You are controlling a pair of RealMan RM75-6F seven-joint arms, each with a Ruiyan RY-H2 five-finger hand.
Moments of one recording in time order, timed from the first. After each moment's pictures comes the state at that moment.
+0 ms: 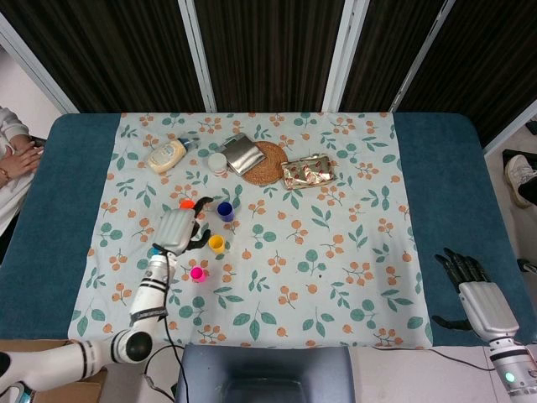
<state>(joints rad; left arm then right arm) -0.77 -1.70 -0.40 -1.43 0.85 1.03 0.48 0.13 -1.01 -0.03 -1.70 -1.50 1.28 0.02</state>
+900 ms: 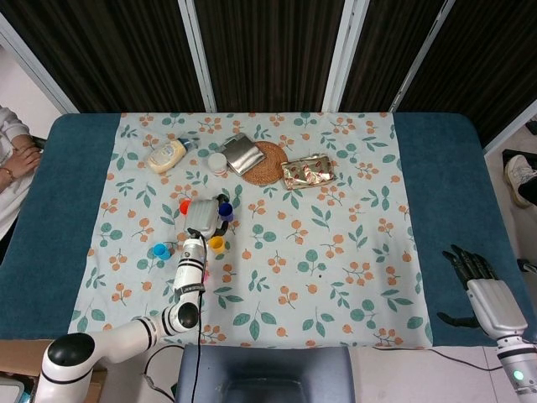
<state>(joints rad) -1.00 -1.98 -0.45 -0.92 0.69 0.93 0.52 0.12 -0.99 -0.02 -1.69 -1.50 1.29 0.08</state>
